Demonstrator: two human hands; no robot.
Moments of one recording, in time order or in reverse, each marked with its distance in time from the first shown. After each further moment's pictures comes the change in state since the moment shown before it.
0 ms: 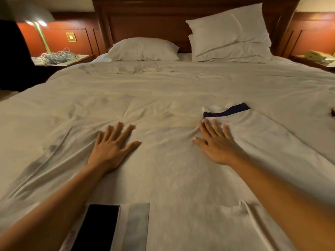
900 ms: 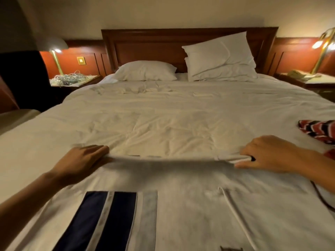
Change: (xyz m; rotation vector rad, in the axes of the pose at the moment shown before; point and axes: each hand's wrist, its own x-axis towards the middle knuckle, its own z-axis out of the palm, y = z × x) left_hand -0.104 -0.050 -0.137 0.169 0.318 0.594; right_hand -0.150 0.078 -0.138 -0.318 0.057 -0.314
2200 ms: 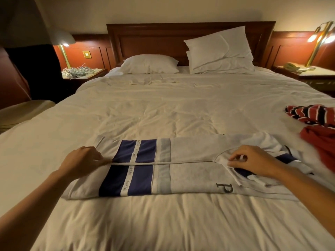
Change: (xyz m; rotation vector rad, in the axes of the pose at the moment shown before) left_hand -0.111 0.031 -0.039 -0.085 -0.389 -0.654; right_hand -0.089 -0.120 0.002 0.828 0.008 0.426
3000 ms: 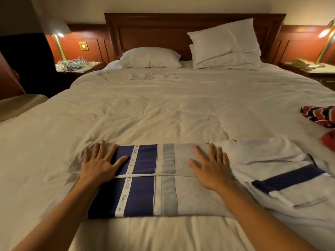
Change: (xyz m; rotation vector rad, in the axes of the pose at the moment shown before) left_hand 0.059 0.032 0.077 0.115 -0.125 -0.170; right_hand 0.093 -0.083 0.136 -0.371 0.011 0.201
